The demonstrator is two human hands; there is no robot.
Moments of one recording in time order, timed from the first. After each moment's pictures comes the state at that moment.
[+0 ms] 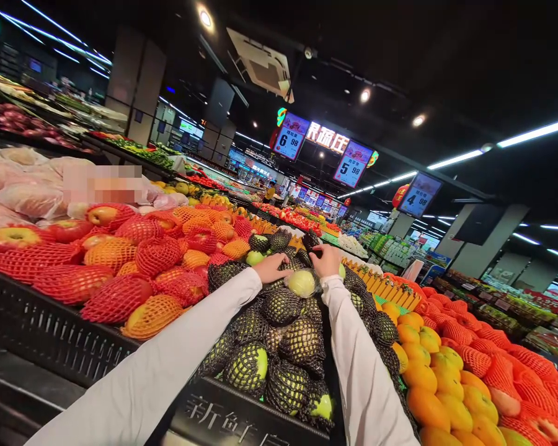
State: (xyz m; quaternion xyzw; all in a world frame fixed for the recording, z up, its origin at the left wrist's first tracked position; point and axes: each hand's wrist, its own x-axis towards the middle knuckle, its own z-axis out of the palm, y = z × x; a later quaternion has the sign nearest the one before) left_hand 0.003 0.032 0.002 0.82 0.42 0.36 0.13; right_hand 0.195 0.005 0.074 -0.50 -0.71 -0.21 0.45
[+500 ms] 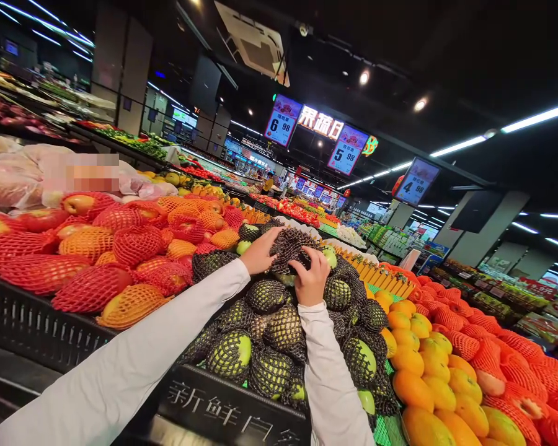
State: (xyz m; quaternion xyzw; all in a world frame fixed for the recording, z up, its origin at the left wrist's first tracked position) left_hand 0.011 -0.011 0.026 0.80 0.27 0.54 0.05; right_hand 0.201 -0.061 0.015 -0.37 -0.73 -0.38 0.43
